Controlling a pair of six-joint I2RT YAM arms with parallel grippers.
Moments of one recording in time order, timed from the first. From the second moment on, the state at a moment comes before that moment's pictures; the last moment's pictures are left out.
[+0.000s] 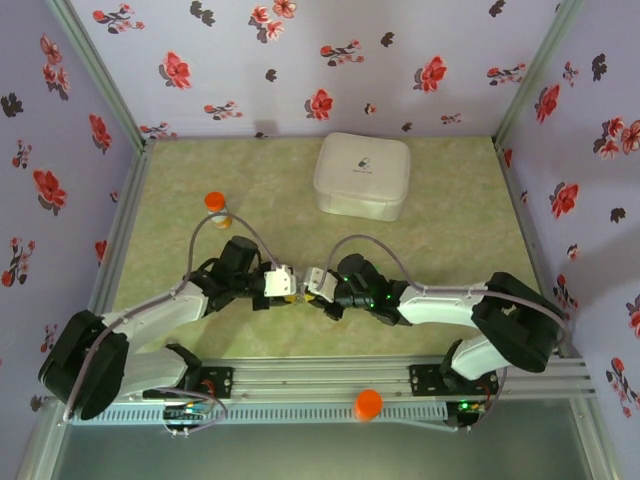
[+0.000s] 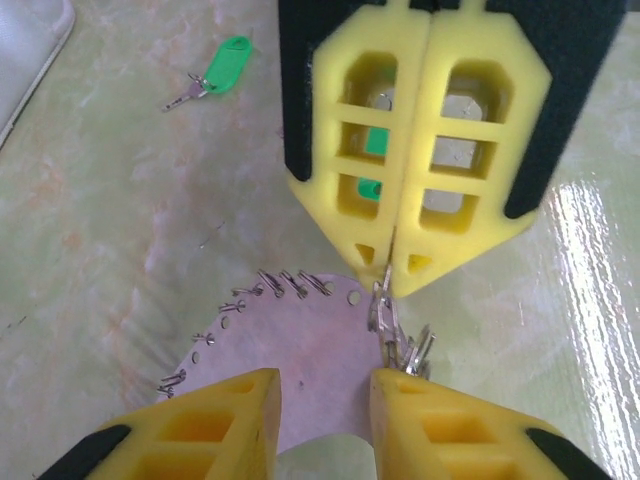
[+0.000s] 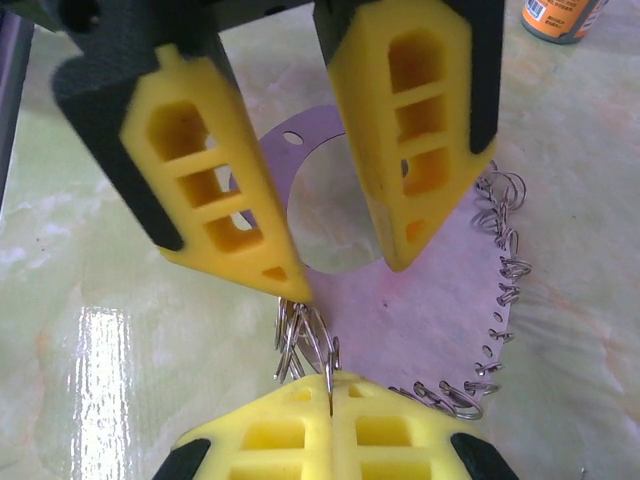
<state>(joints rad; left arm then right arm) -0.65 1.18 0.52 -0.17 0.50 0.83 0.97 1.44 0.55 0.30 -0.28 -0.31</state>
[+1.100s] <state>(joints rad) -0.68 1.19 0.52 -0.12 0.48 0.82 0.97 1.46 0.54 0.39 -0.28 -0.23</state>
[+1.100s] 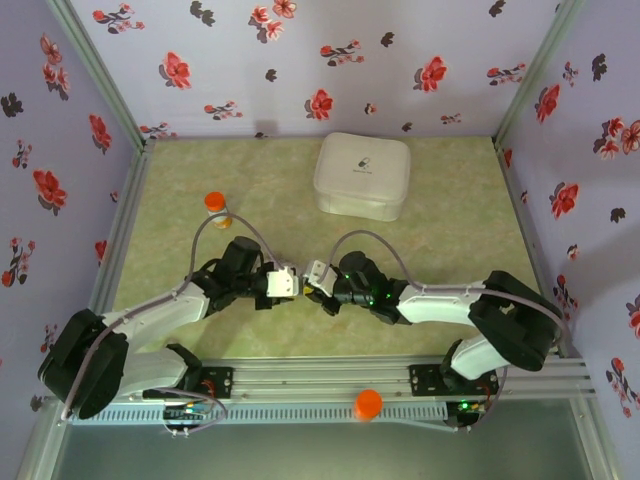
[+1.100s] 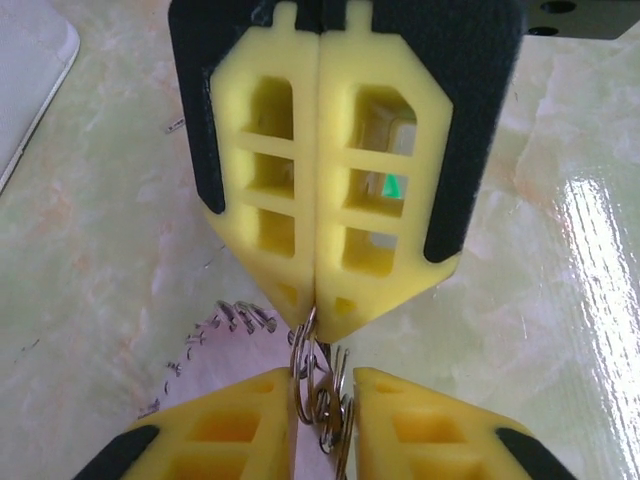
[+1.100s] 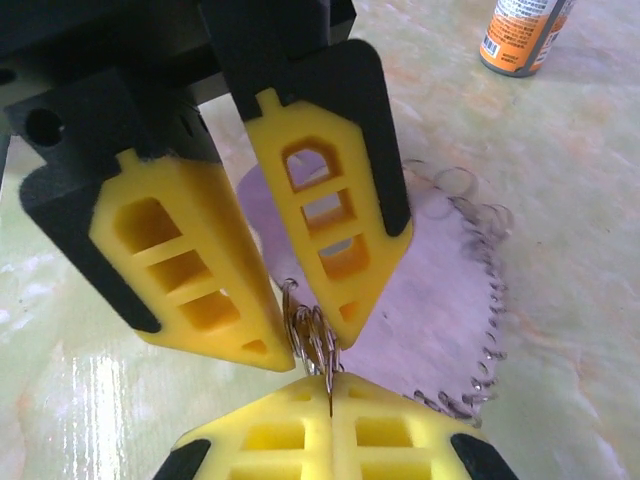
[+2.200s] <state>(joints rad) -0.69 1.06 0.41 0.11 0.54 0.65 0.95 1.09 0.42 0.27 -0.32 -0.28</state>
